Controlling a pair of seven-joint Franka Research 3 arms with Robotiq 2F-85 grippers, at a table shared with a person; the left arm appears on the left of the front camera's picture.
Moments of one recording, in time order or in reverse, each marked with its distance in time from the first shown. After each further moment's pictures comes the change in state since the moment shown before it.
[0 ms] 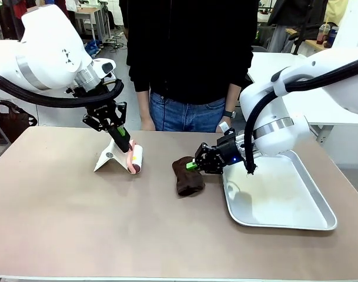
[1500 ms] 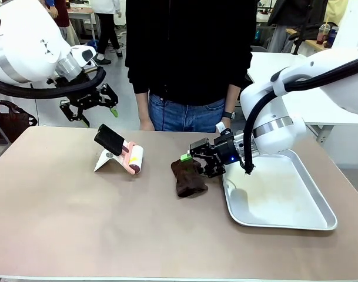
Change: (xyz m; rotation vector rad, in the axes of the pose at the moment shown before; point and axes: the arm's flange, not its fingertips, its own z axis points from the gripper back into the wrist) left arm 0.009 0.035 0.037 0.000 -0.103 0.108; right arm 0.003 0.002 -0.007 0.062 0.051 0.003
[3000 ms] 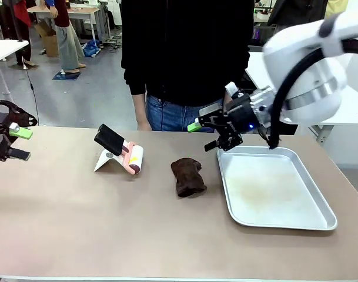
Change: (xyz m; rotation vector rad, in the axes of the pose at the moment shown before) left arm -0.108 0.245 0.045 -0.831 0.119 -0.231; right arm -0.050 0.108 0.089 0.003 -0.005 0.145
